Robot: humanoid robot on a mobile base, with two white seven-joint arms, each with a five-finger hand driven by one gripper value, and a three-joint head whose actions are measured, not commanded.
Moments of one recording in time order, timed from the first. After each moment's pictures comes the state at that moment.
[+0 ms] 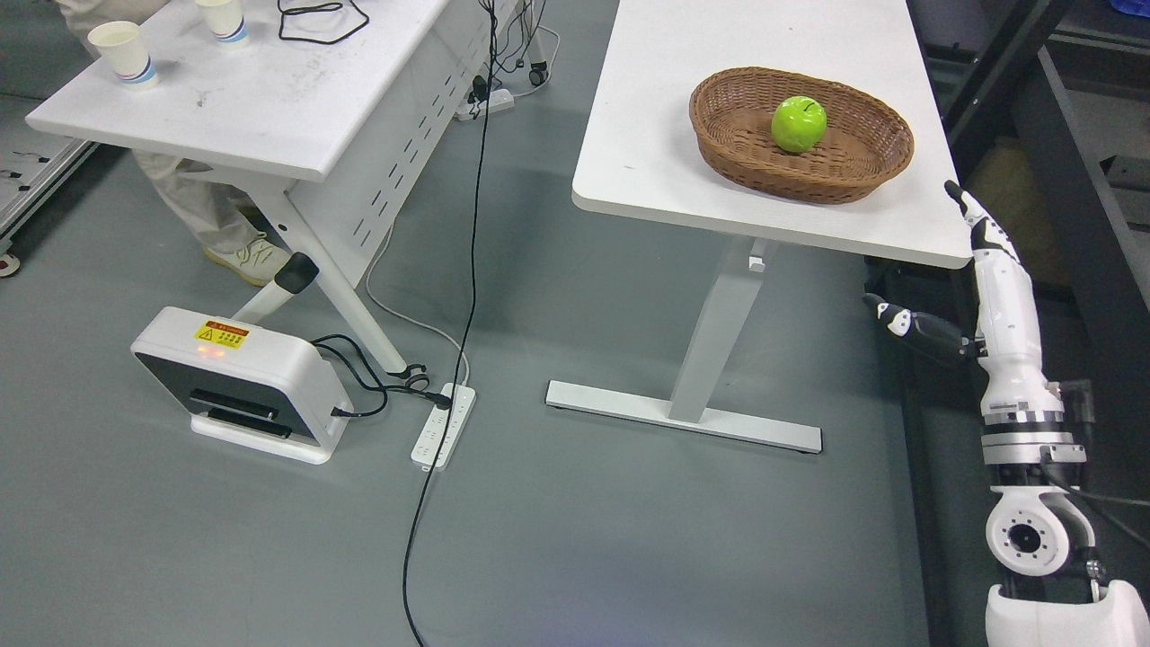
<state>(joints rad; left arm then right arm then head) -0.09 0.00 0.09 -0.04 -0.07 0.00 -0.16 -0.11 -0.30 -0.08 -1.69 0.59 -0.23 -0.04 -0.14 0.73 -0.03</state>
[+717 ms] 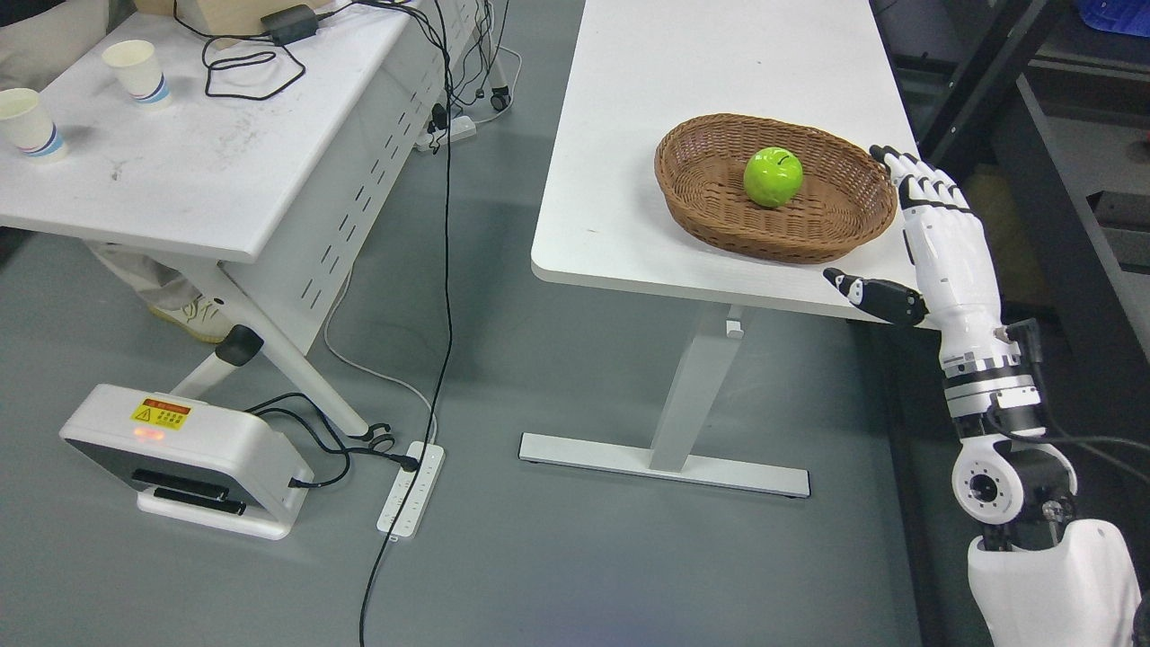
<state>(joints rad) -0.09 0.00 0.09 -0.04 -0.07 0.00 -0.16 -0.23 -0.34 0.07 -1.68 0.81 -0.17 -0.03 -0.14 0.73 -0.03</state>
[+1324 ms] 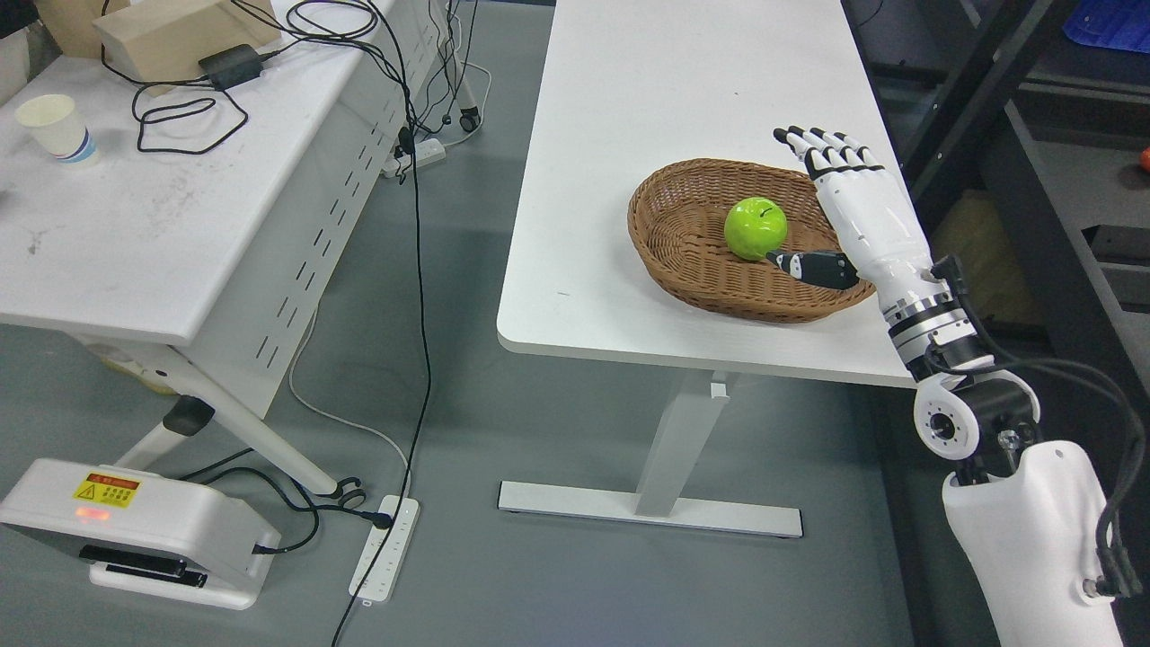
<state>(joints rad) -0.09 0.00 0.09 -0.04 -0.07 0.00 -0.16 -0.42 -0.37 0.26 -1.58 0.86 -0.17 0.10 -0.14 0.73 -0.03</state>
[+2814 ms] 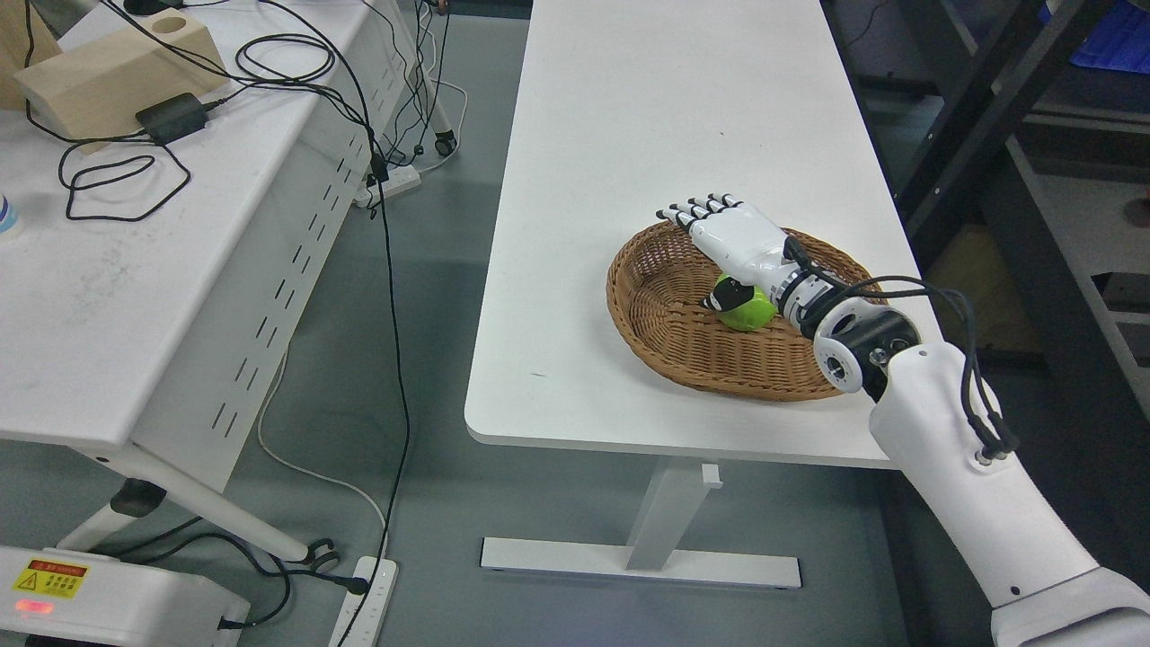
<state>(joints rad) -0.09 0.00 0.09 -0.04 -0.07 0.00 -0.16 -0.73 -0.35 0.70 -1.12 0.96 -0.21 0.17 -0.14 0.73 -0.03</state>
